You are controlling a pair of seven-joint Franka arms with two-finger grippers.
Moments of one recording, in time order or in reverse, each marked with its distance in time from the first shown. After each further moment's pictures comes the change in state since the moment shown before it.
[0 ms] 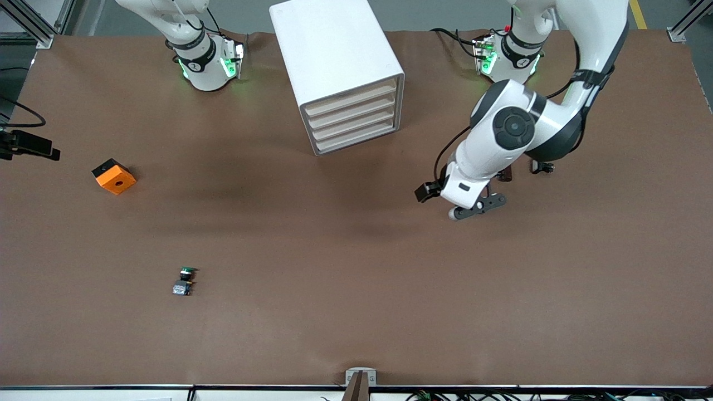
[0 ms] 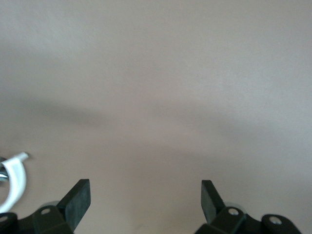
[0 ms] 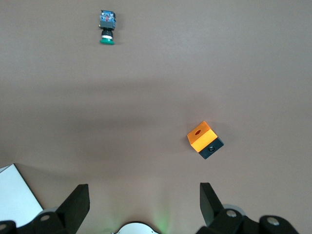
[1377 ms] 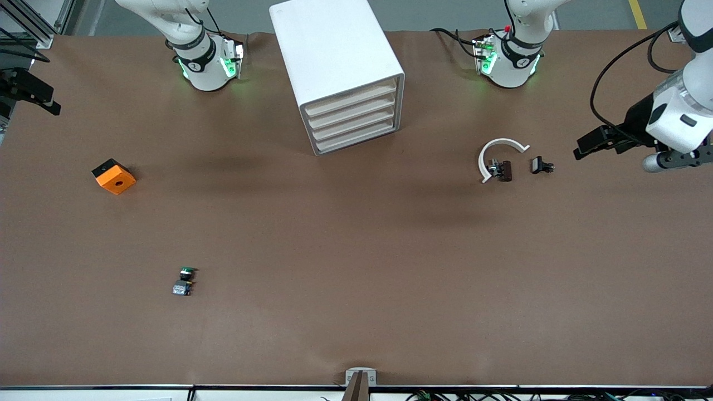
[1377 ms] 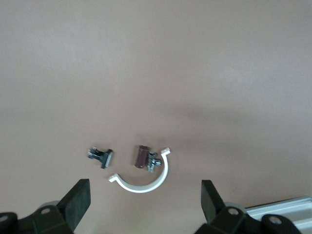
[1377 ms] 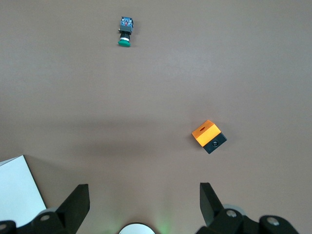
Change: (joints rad) left arm 0.404 -0.361 0.097 0.105 -0.135 -0.481 0.632; right arm 0.013 -0.306 0.025 -0.266 0.001 0.083 -0.005
